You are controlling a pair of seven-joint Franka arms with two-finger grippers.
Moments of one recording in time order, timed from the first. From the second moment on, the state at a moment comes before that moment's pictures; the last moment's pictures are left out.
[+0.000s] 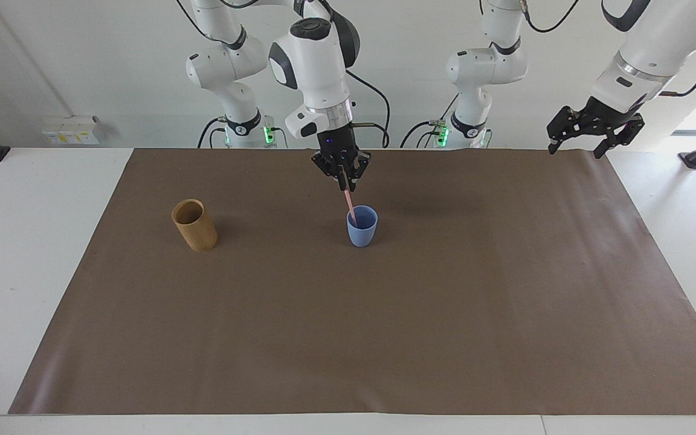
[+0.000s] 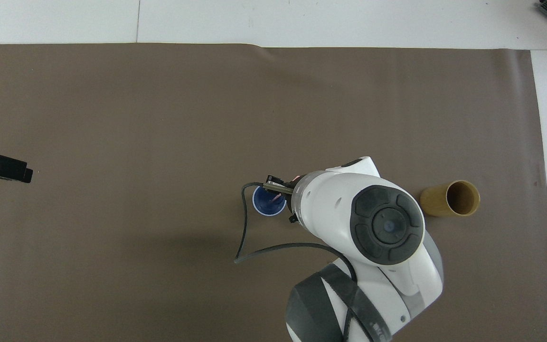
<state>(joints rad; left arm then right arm) 0.02 -0.06 -0.05 -1.58 -0.03 1.49 0.13 0.52 0.01 0.07 -1.91 0.06 2.18 0.91</state>
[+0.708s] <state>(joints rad) 0.02 -0.06 -0.05 -1.58 -0.03 1.49 0.13 0.37 -0.10 0.05 -1.91 0.05 2.05 0.77</state>
